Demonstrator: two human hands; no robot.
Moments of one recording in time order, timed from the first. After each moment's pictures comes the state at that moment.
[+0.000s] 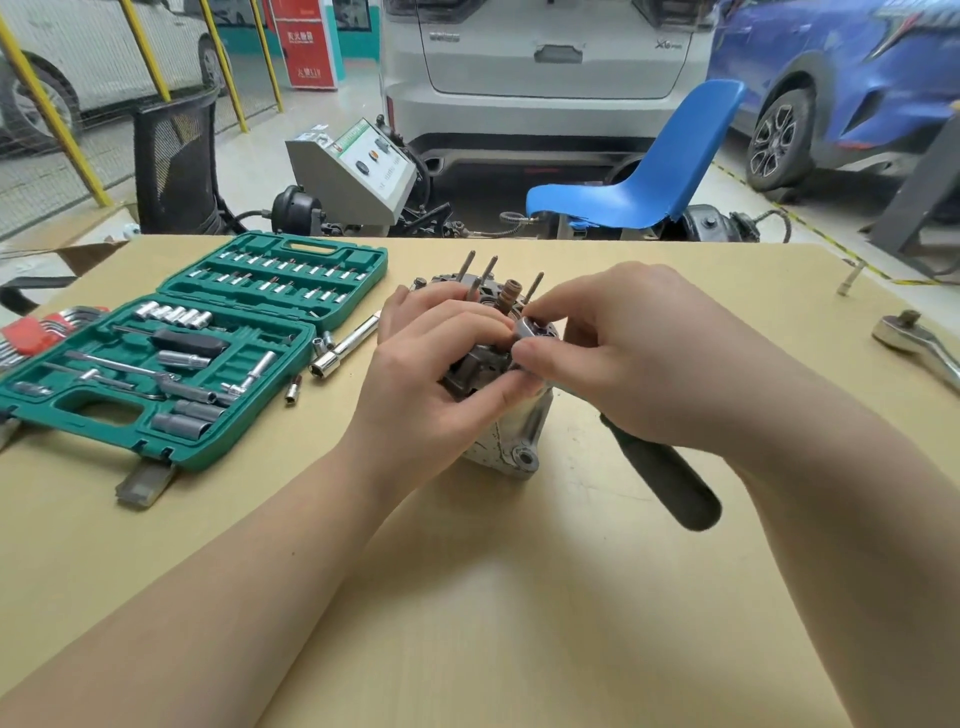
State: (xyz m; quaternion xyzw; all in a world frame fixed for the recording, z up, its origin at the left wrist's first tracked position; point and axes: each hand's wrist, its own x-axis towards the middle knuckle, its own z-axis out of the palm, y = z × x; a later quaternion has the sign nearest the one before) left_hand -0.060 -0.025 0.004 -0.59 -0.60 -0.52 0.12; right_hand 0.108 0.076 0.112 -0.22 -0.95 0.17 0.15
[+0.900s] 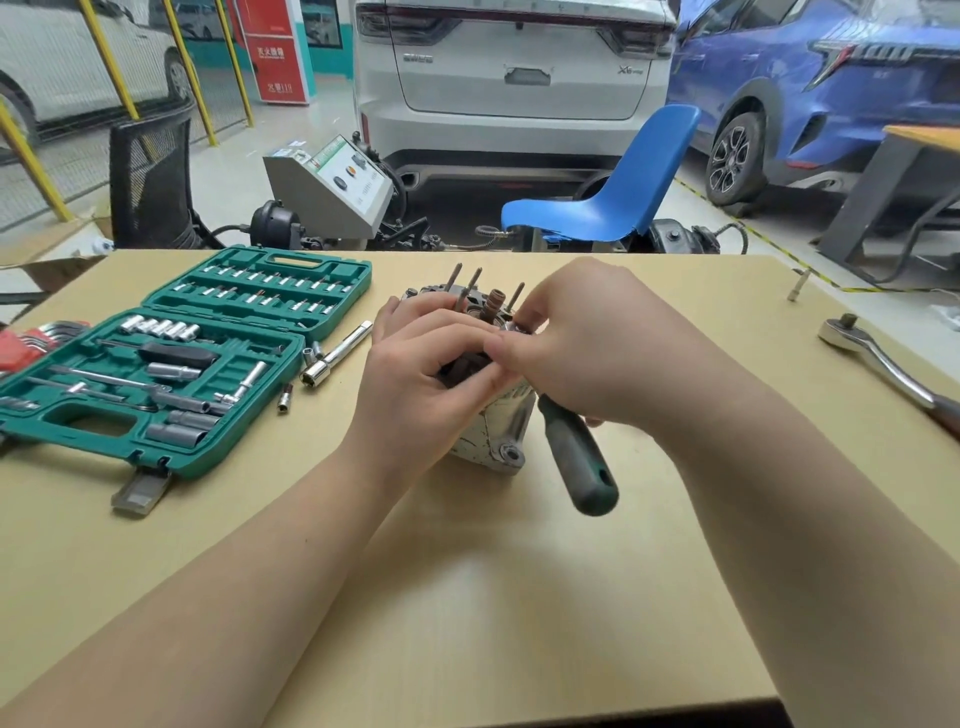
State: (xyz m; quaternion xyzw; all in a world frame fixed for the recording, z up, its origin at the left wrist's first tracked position) left_hand -0.058 -0.022 0.004 -0.57 -0.60 -0.56 0.08; right_hand 0.092 0.056 0.120 -0.33 -0.92 0.18 0.15
